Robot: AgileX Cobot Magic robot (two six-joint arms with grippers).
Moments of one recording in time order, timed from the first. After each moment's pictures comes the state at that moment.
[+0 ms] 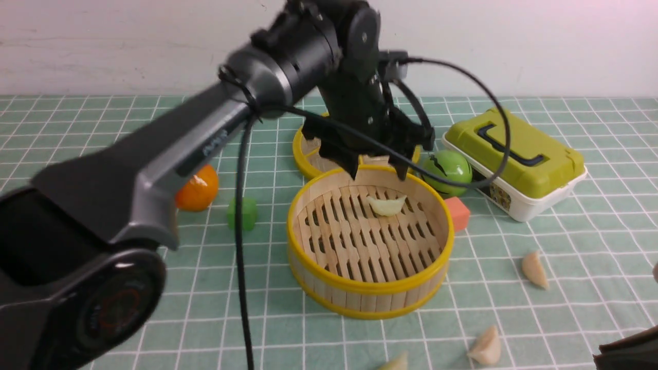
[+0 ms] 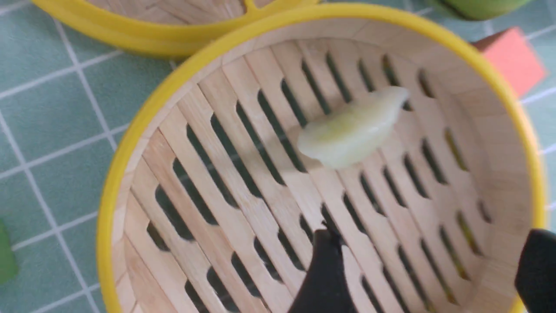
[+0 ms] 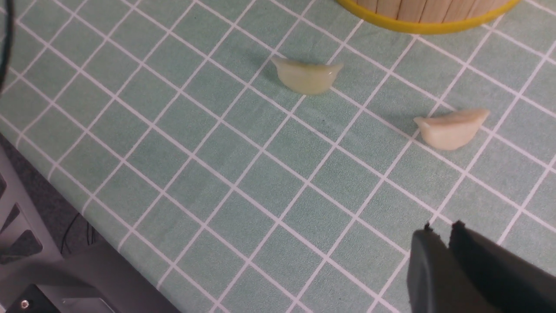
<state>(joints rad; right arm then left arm) 0.31 0.81 -0.78 0.40 1.02 -0.41 -0.62 2.24 -2.36 -0.07 1.23 -0.29</state>
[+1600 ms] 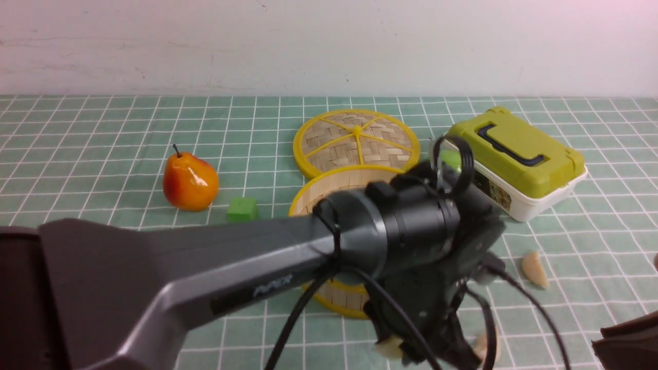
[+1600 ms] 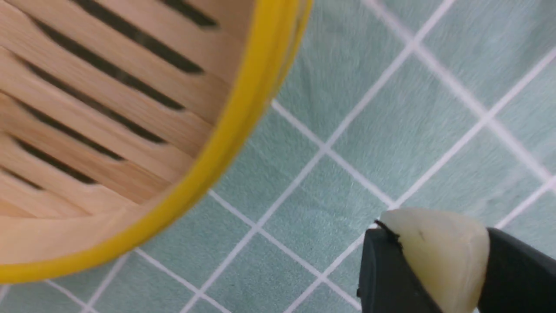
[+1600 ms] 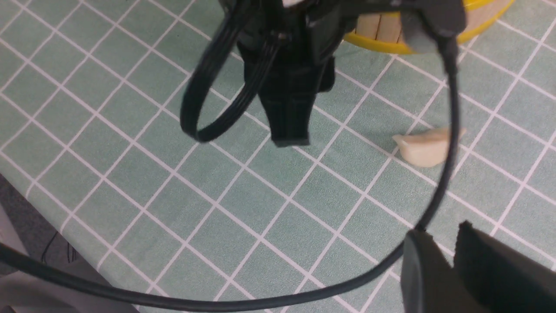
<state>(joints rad) 0.31 0.81 -0.78 0.39 0.98 -0.41 -0.95 2.07 -1.76 0.12 1.15 -0.16</state>
